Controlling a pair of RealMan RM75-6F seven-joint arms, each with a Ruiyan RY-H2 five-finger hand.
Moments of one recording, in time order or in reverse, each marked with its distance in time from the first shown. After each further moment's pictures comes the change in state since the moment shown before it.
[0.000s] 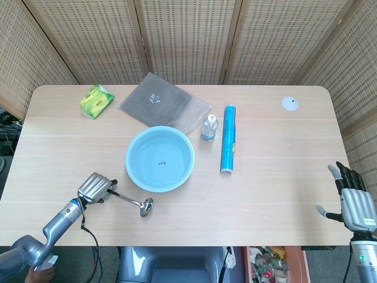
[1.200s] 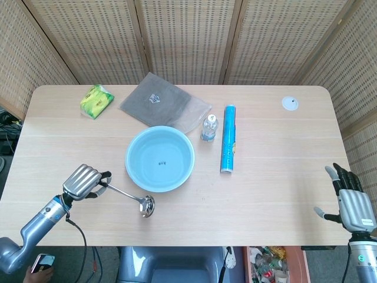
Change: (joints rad) left arm -0.016 0.320 -0.035 -0.414 0.029 0.178 -0.040; right arm 0.004 0.006 -0.008 -0.014 0.003 -0.015 0.001
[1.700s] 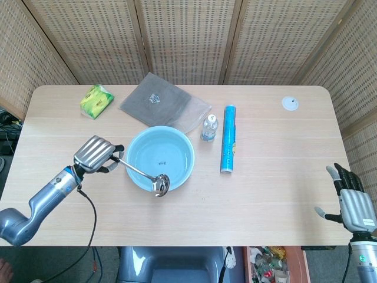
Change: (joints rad) left arm -0.230 0.187 -0.193 -0.263 -0.264 -0.321 0.182; right arm 0.000 0.012 0.002 -0.005 0.006 -0.005 0.017
